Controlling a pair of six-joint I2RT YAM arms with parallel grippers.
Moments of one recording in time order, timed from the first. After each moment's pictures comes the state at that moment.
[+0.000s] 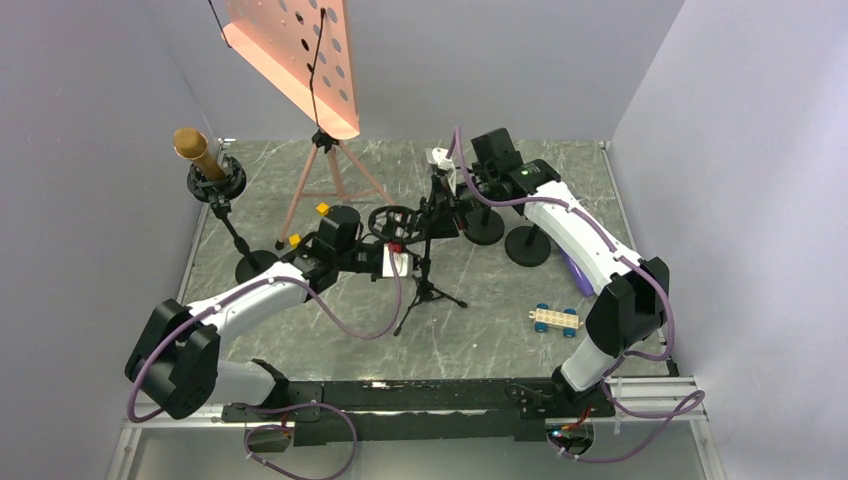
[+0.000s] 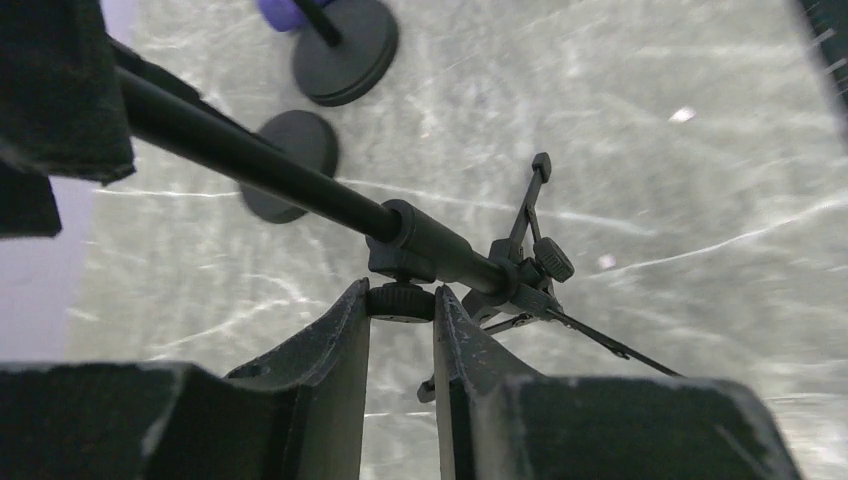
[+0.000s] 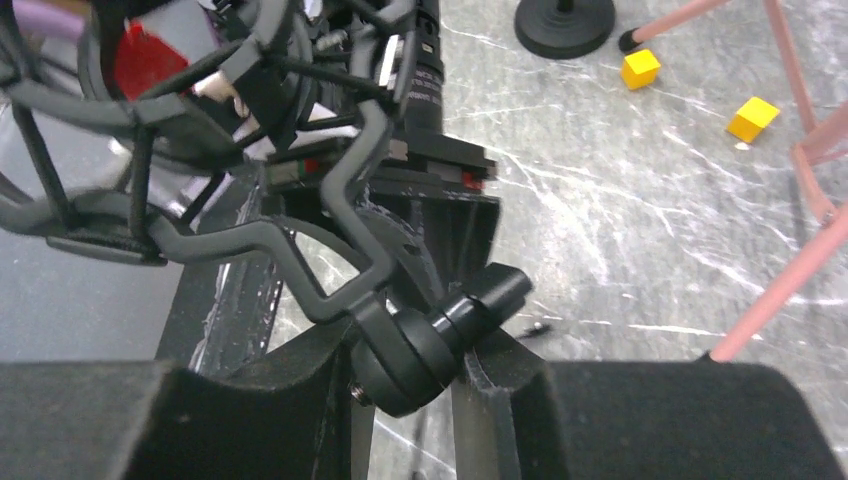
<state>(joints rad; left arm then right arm) -0.61 1.31 0.75 0.10 0.77 0.86 0.50 1.64 1.54 -0.76 -1.15 -0.62</state>
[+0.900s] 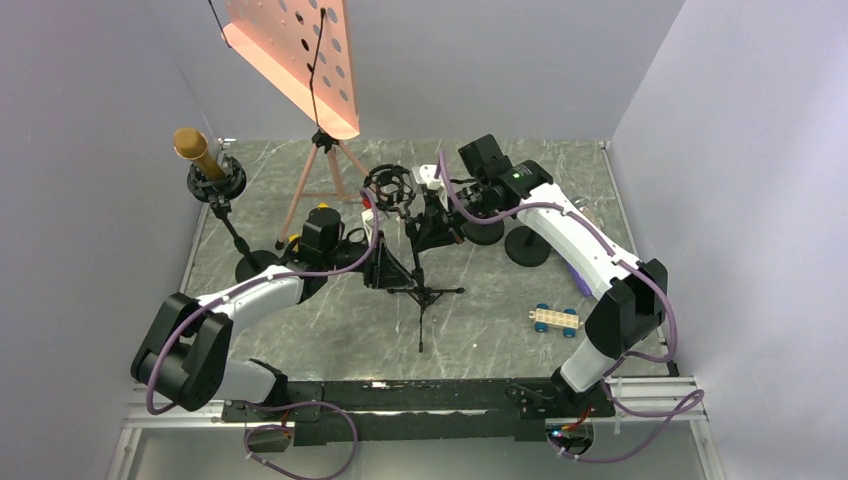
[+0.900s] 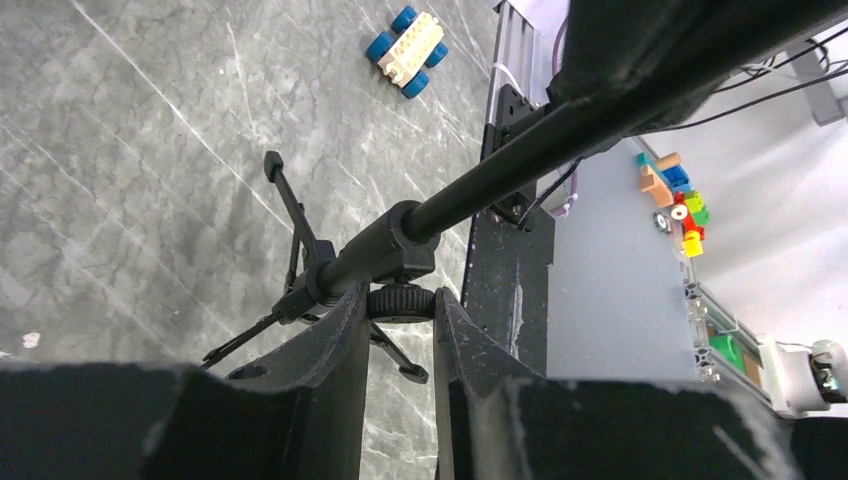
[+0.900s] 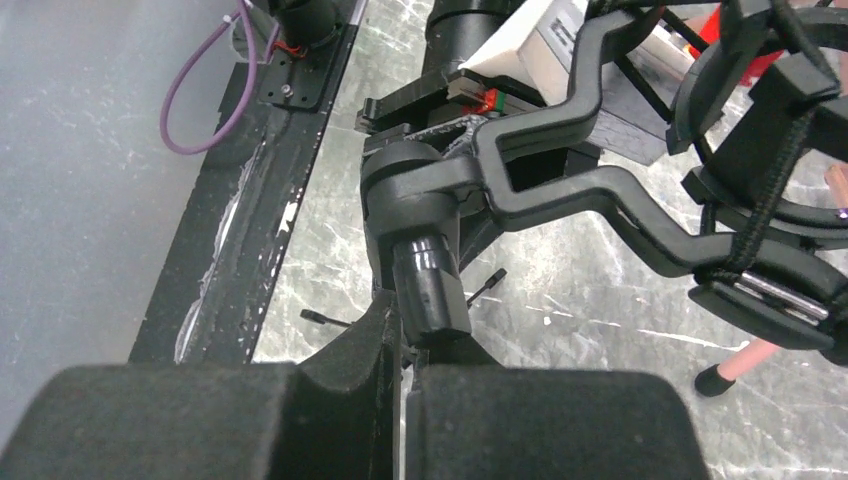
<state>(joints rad) -0.48 1.35 0.66 0.32 1.01 -0.34 0.56 1.63 1.58 -0.90 -1.09 -0.78</state>
